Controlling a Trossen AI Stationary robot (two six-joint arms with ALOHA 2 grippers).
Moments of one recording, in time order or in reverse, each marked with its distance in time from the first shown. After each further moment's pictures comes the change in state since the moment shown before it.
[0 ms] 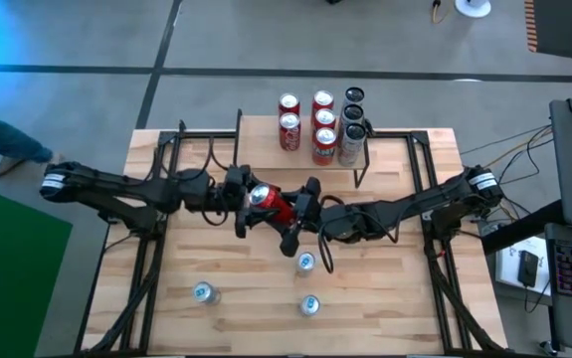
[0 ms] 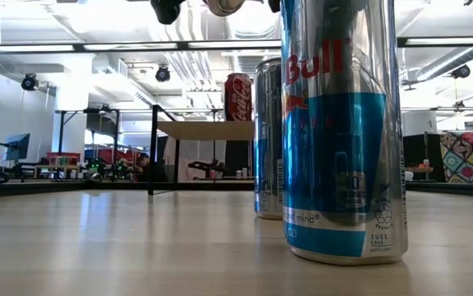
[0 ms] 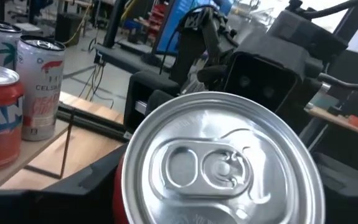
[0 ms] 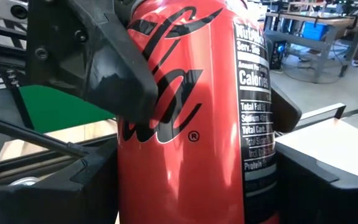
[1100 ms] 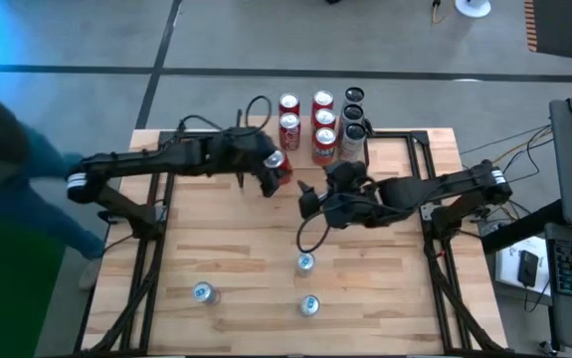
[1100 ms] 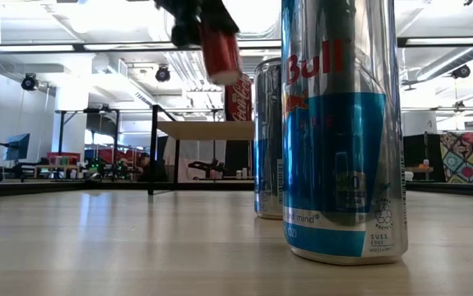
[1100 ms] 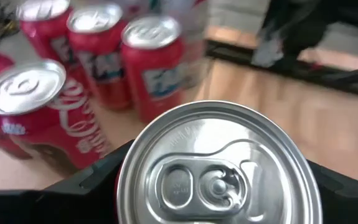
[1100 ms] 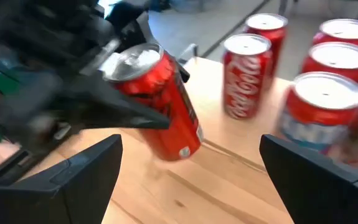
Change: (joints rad) left arm 0.294 0.257 0.426 -0.660 -0.034 0.272; right arm -0.008 -0.074 0.327 -0.999 0.304 0.716
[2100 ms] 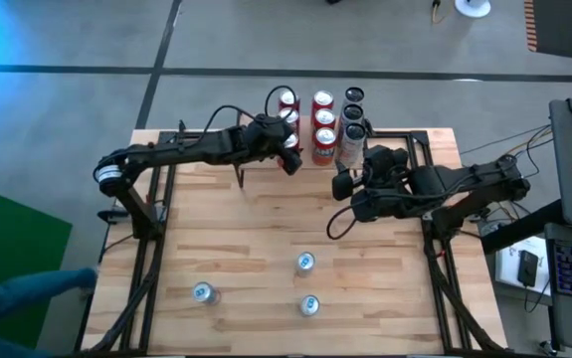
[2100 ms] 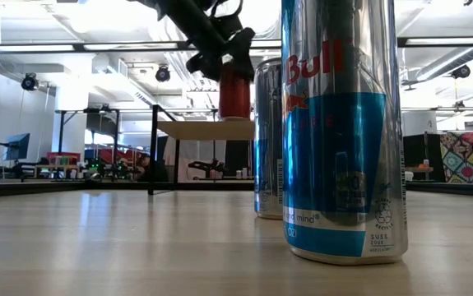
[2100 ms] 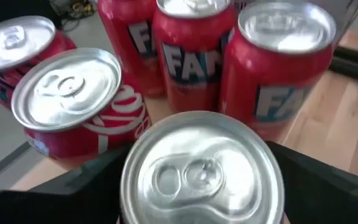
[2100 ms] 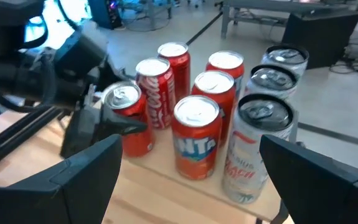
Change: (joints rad) left arm 0.104 0.243 0.128 0.046 -0.183 -0.027; right arm 0.002 -0.145 -0.032 -0.359 0.182 0.183
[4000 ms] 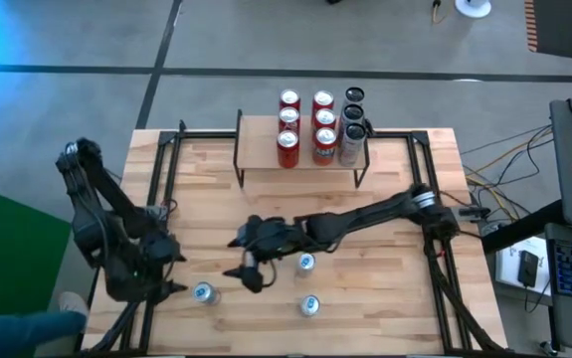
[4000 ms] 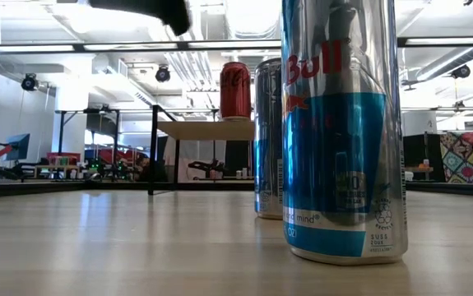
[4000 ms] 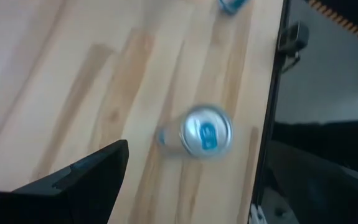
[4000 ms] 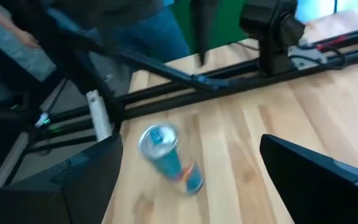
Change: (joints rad) left arm -1.321 -0.626 -0.376 -0.748 -0.092 -1.165; right arm -0.004 0.690 0.277 1.036 -1.050 -0.647
